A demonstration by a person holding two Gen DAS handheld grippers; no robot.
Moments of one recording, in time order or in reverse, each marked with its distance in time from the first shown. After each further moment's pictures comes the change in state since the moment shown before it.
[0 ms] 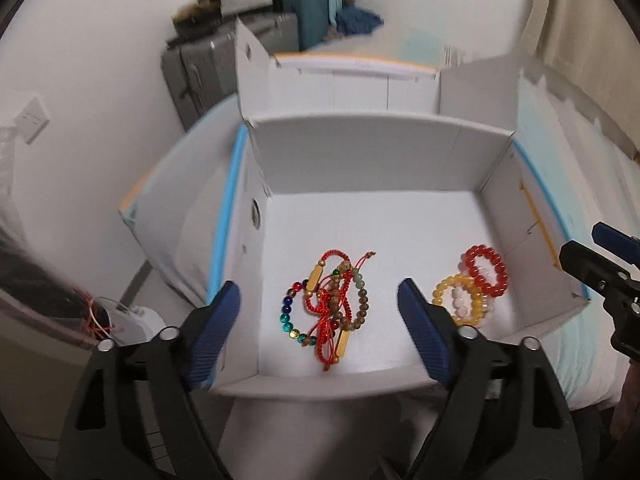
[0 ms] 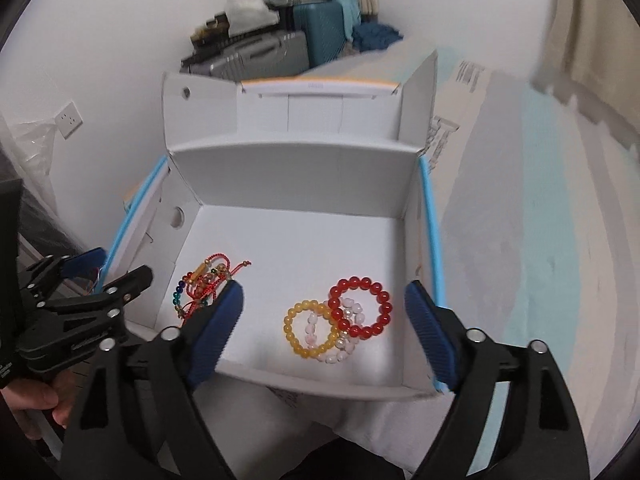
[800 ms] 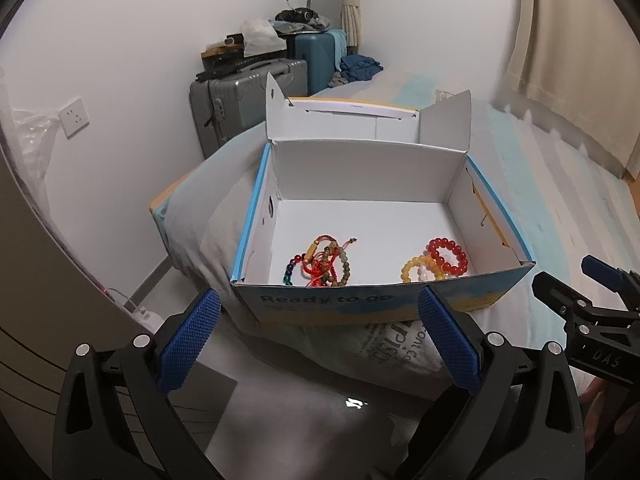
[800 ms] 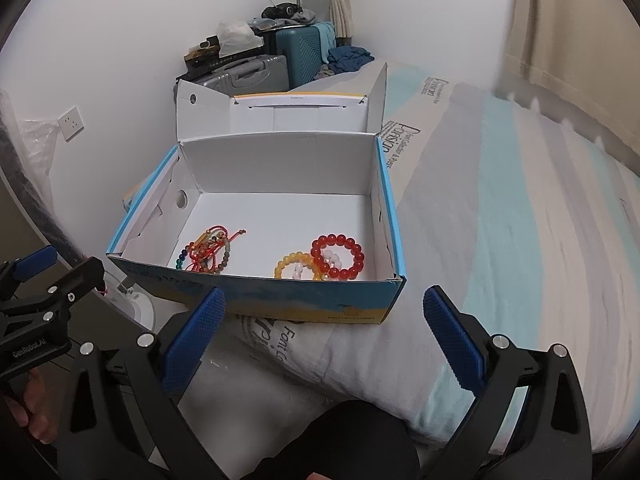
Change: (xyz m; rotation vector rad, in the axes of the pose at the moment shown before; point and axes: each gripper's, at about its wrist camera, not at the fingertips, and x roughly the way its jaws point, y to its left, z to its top) left arm -0.090 -0.007 -0.067 -0.034 -0.146 0.006; right arm -0.065 0.004 -0.079 0.033 -0.090 -0.075
